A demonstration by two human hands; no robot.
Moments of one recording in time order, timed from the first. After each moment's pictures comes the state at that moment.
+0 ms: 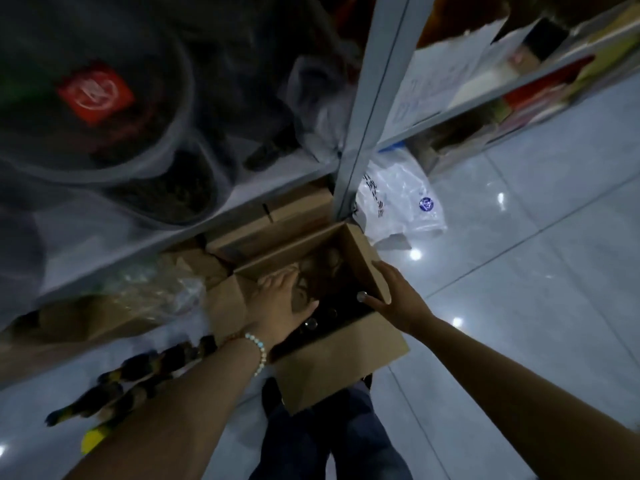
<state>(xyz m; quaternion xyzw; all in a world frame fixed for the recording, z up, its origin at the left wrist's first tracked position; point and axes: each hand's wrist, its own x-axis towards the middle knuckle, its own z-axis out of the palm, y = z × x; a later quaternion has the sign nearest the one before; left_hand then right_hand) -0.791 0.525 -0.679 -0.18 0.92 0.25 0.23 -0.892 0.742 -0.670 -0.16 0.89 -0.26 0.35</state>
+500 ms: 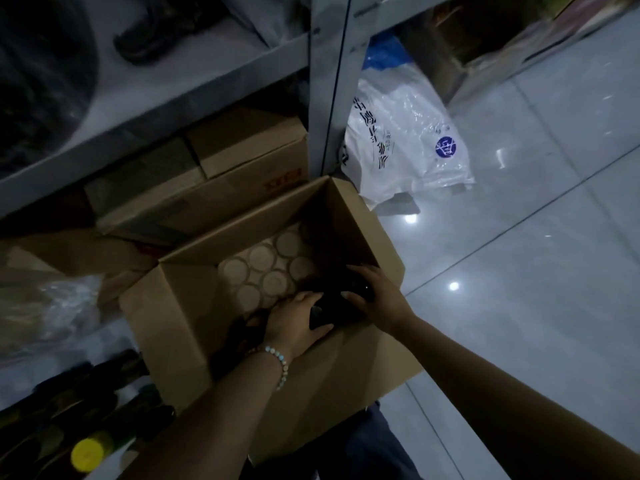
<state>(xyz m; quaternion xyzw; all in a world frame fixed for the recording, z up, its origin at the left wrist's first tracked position) -0.806 0.595 -0.895 -0.13 0.88 0.30 0.34 -0.892 0.754 -0.883 -0.11 0.88 -0.26 0.39</state>
